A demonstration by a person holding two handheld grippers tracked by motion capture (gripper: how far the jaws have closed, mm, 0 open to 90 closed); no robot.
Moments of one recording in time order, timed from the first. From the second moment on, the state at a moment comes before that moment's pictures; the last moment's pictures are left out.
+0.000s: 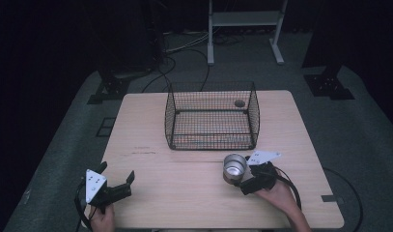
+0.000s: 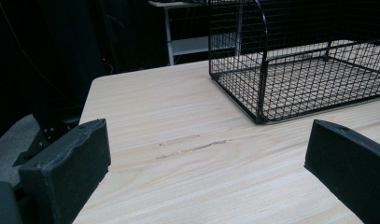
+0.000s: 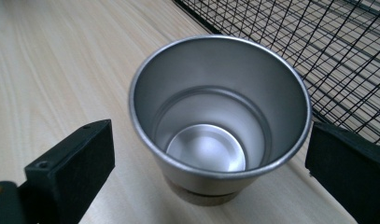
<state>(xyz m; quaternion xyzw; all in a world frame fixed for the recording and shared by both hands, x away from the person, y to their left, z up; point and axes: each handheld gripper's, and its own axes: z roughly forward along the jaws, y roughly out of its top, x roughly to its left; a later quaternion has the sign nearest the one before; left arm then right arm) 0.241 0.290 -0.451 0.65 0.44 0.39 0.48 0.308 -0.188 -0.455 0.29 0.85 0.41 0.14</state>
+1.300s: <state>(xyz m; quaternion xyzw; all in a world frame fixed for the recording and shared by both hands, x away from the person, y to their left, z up) 0.239 0.292 -0.450 0.65 0.44 0.40 0.48 0.326 -0.178 -0.462 0.29 0.85 0.42 0.13</state>
